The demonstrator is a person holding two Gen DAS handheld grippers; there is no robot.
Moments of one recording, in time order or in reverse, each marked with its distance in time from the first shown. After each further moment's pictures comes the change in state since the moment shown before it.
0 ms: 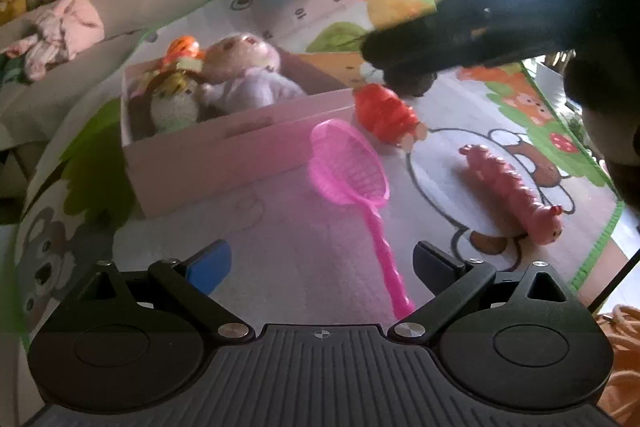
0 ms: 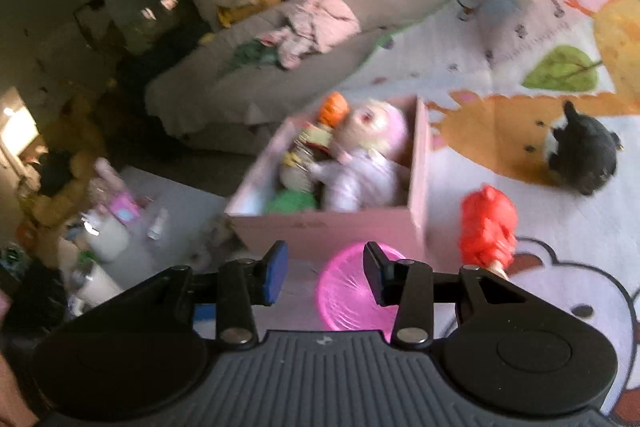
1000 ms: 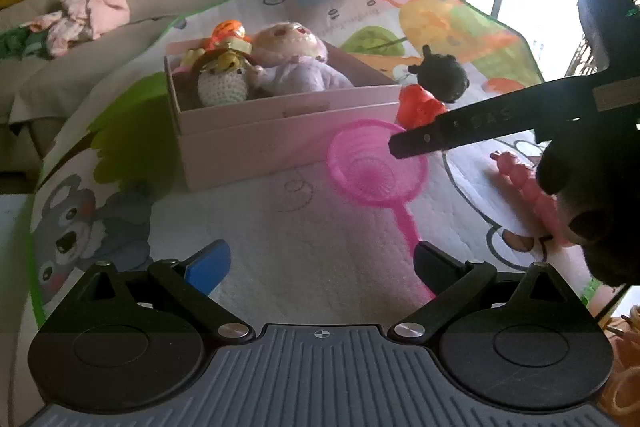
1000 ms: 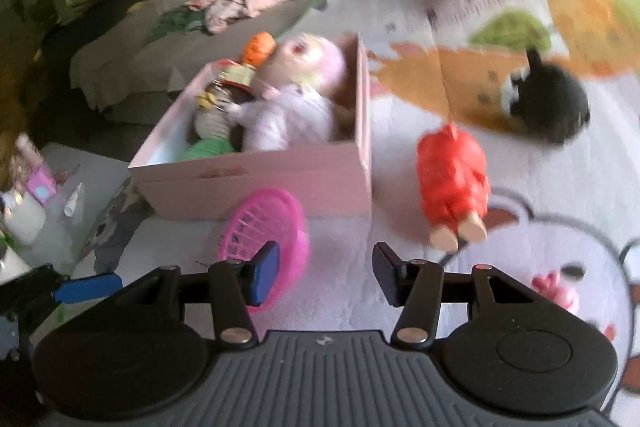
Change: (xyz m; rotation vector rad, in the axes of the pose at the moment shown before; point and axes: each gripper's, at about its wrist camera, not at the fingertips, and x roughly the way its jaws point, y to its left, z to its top) left arm -0.009 0.032 -0.015 -0.073 -0.024 0.011; right arm 0.049 -0.006 -0.027 0.081 0.081 -0.180
